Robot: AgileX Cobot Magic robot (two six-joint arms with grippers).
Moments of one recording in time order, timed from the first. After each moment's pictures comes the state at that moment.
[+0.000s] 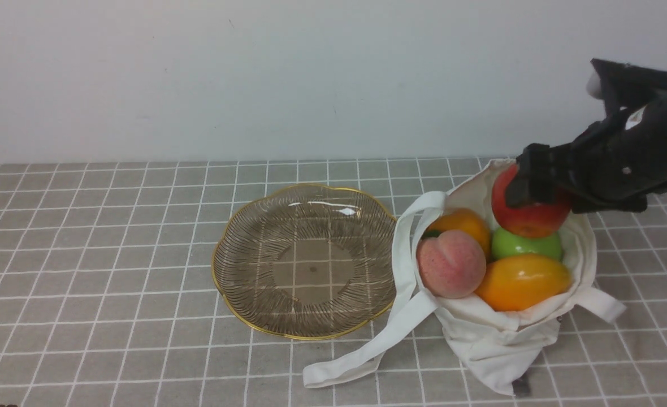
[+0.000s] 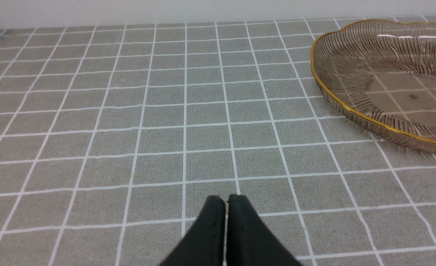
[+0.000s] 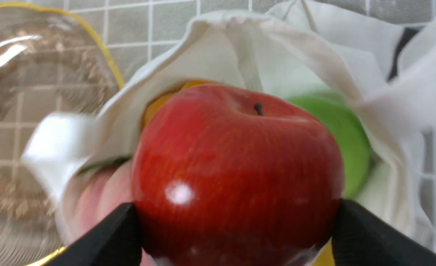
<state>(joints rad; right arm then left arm) 0.18 1.53 -1.21 0.22 0.87 0.05 -0.04 -0.01 0.02 0.01 0.39 -0.02</state>
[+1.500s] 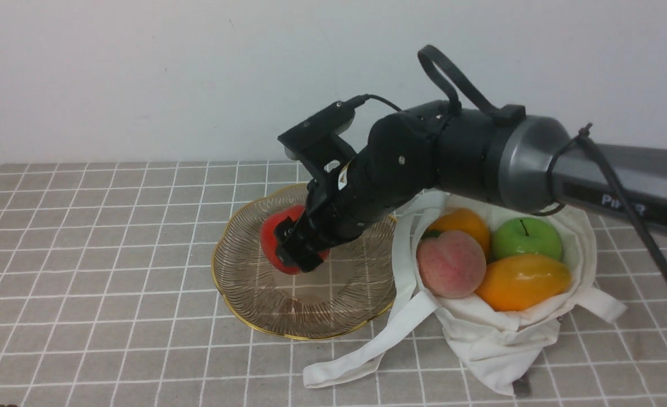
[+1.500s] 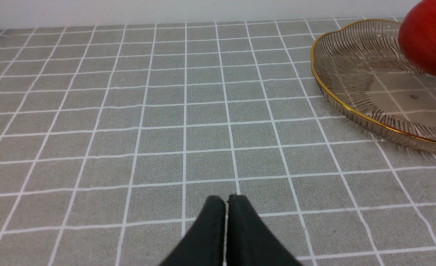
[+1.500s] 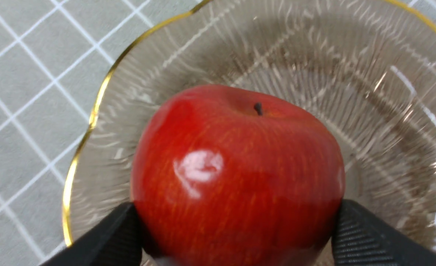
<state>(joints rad) 0.68 2.03 -1.60 0.18 0.67 -0.26 -0.04 -0.01 0.02 0.01 0.39 -0.02</state>
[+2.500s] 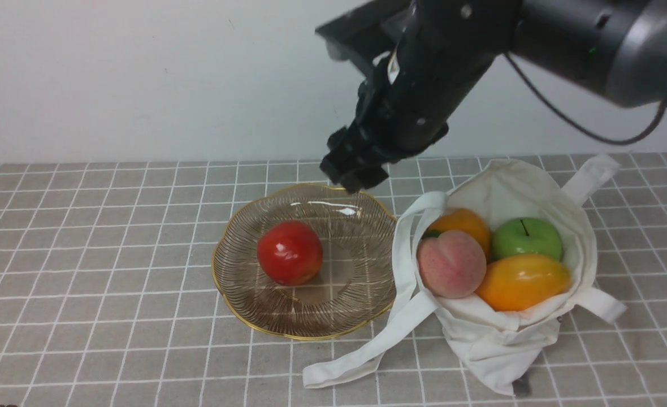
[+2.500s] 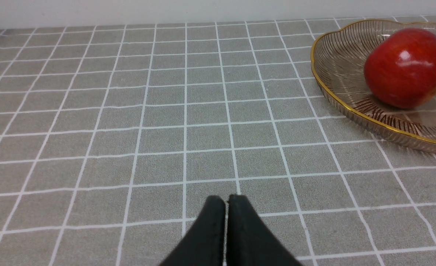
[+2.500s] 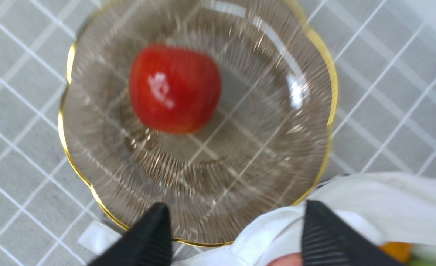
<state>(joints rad) 0.66 1.84 -1.88 -0.04 1.23 -0.08 -0.04 -0.01 0.02 0.01 0.39 -0.02</state>
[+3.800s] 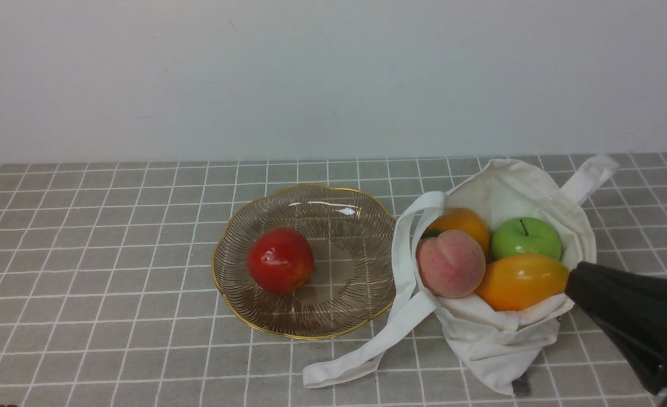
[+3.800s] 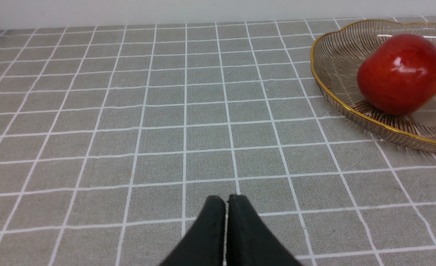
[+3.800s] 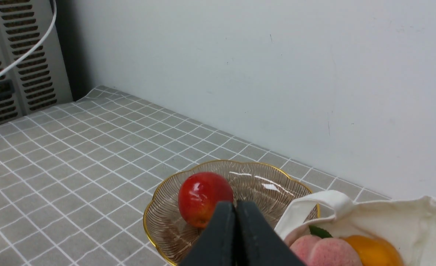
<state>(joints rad) 0.66 0.61 -0.37 -0.08 0.04 0.05 -0.04 -0.01 0.02 0.01 0.39 -0.02</state>
